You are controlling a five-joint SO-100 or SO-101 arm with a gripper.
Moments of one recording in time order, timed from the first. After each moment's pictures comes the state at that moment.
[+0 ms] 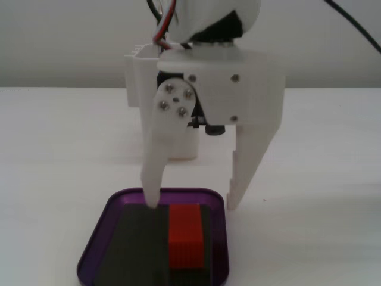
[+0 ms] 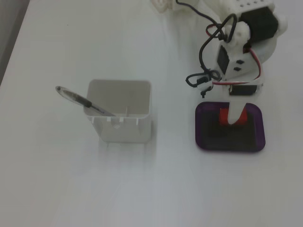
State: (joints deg) arm -16.7 48.3 30.5 94.8 10.8
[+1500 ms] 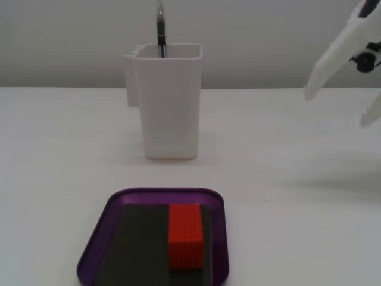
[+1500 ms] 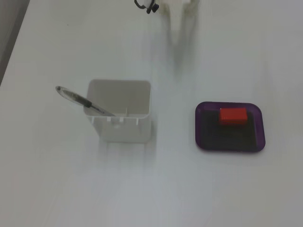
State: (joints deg) arm 1.0 157.9 141.2 71.6 0.2
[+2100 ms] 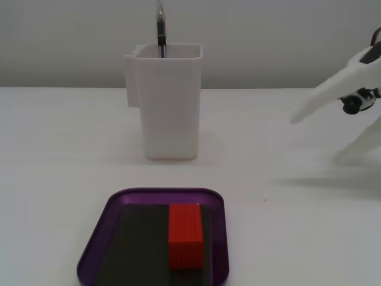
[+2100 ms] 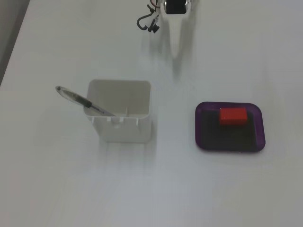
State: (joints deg) arm 1.6 192.4 176.2 61.2 0.0
